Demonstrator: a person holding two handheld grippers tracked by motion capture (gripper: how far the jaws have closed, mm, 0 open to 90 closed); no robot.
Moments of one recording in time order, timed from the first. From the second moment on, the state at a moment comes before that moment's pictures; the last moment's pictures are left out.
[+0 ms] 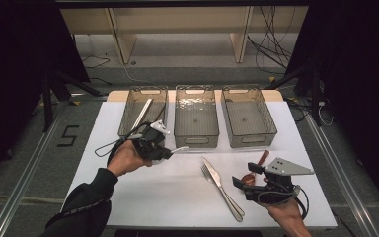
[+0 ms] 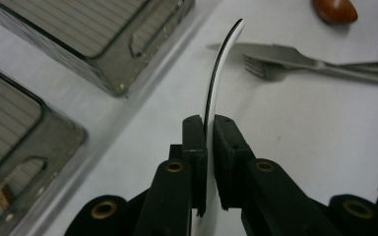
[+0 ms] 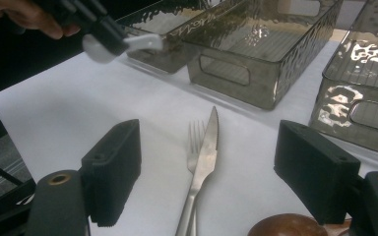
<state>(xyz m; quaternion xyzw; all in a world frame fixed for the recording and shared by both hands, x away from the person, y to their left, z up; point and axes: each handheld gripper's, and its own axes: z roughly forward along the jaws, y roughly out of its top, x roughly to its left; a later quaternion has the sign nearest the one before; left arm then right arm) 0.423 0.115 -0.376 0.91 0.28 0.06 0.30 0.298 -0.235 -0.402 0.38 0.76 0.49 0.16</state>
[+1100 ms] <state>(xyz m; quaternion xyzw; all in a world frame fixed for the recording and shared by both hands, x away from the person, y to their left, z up) 0.519 0.065 -0.354 0.87 0.35 0.09 0.35 0.299 -0.236 -0.402 0.38 0.76 0.50 0.15</state>
